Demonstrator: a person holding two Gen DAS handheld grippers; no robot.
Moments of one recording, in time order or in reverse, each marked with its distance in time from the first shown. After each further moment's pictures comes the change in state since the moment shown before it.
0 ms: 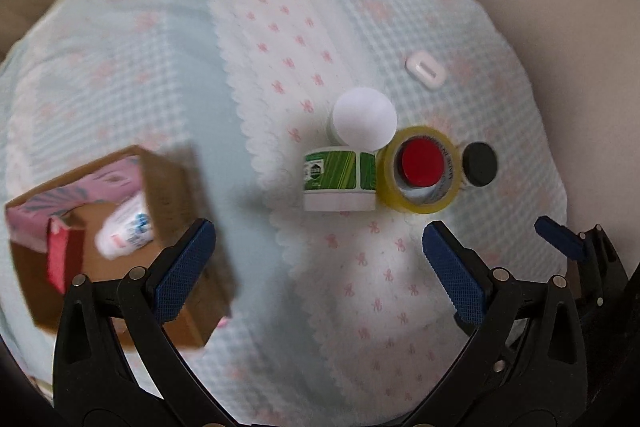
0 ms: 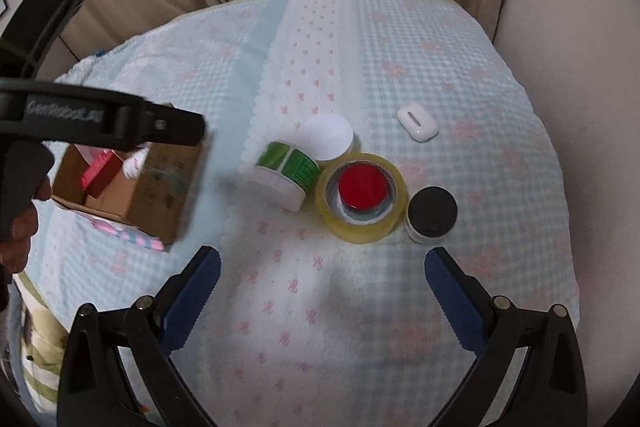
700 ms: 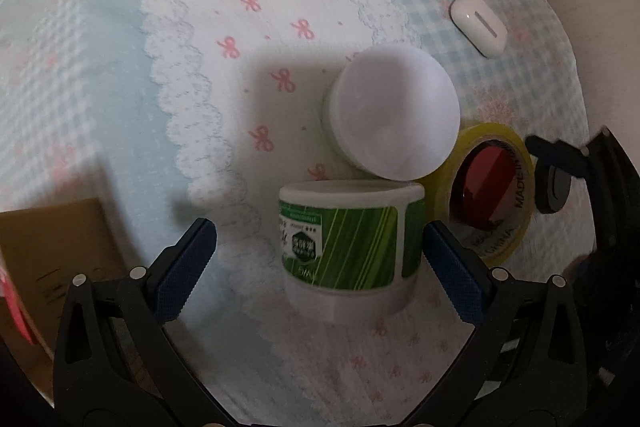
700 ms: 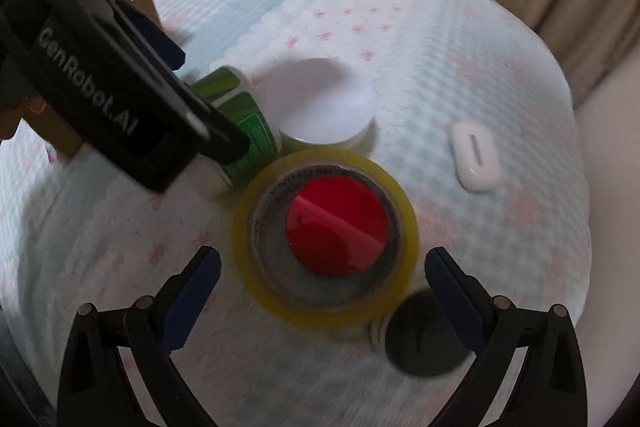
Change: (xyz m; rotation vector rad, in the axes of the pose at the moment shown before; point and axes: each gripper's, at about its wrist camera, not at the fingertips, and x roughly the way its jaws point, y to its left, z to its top) left arm 0.129 0.003 0.035 0.017 0.162 -0.039; right arm 0.133 -0.023 0.021 -0.485 0.132 0.016
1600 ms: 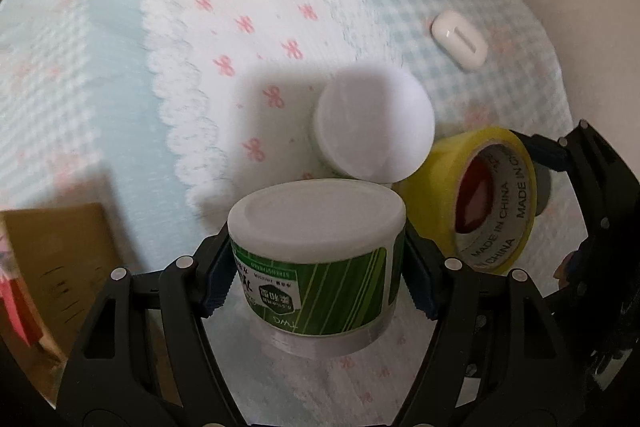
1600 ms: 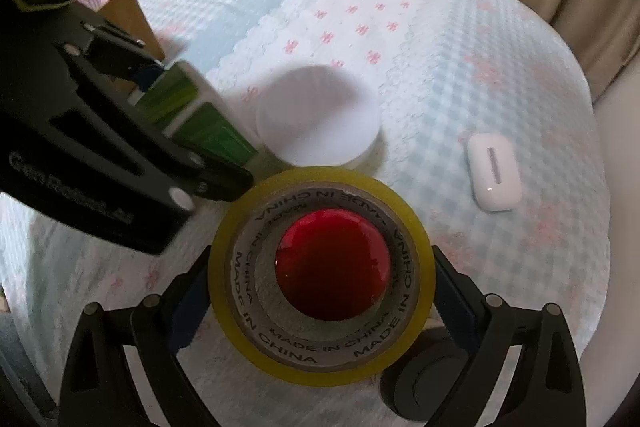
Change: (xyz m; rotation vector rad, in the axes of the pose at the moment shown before) left arm -0.032 -0.009 -0.001 -0.001 -0.075 -0.030; right arm 0.000 -0.011 0.015 0.058 -0.006 0.049
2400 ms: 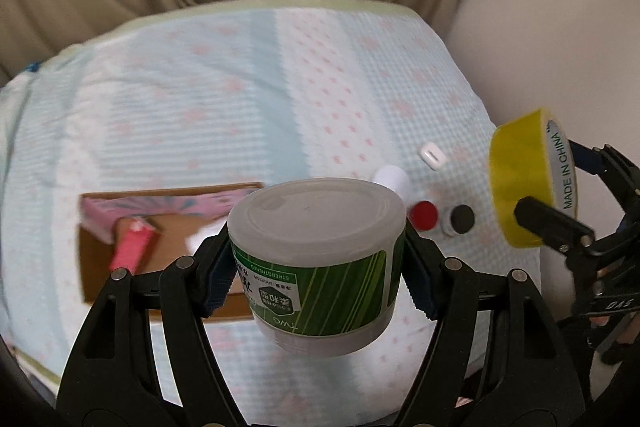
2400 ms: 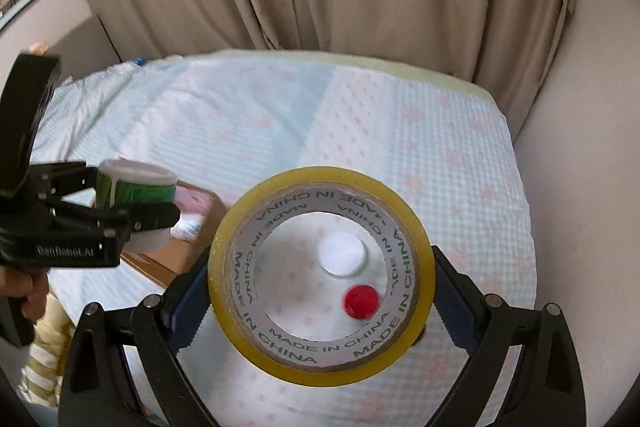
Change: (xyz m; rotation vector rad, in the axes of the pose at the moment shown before) left arm -0.270 0.060 -0.100 -0.139 -0.378 0.091; right arm -0.248 0.052 0.075 0.241 -0.253 -0.018
